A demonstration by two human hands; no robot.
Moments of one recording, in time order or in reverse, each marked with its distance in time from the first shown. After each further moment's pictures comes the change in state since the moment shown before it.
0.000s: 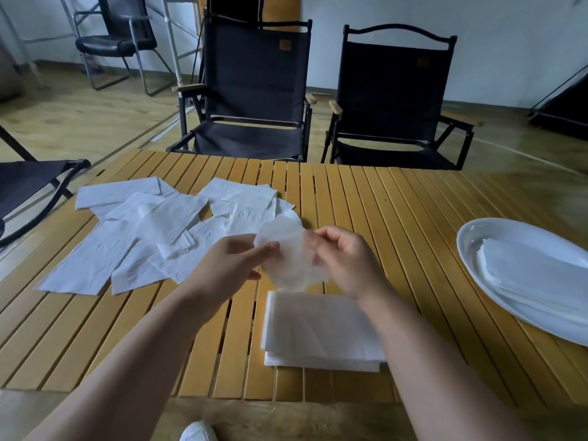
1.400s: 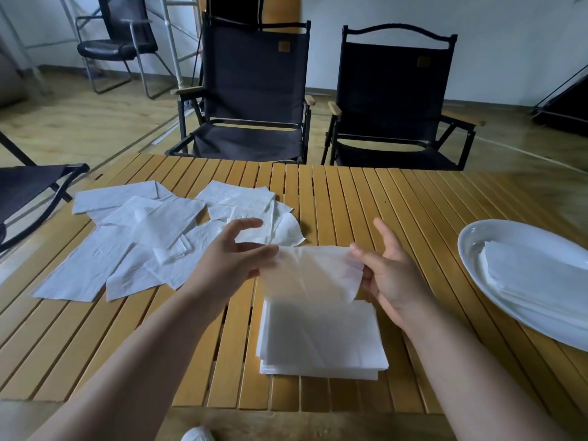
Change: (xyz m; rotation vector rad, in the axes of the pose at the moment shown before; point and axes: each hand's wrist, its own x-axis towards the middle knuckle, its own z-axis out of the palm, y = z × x) left_hand 0.009 0.005 0.009 -0.189 0.103 -0.051; right_hand -0.010 0.016 -0.045 0.370 0.156 0.281
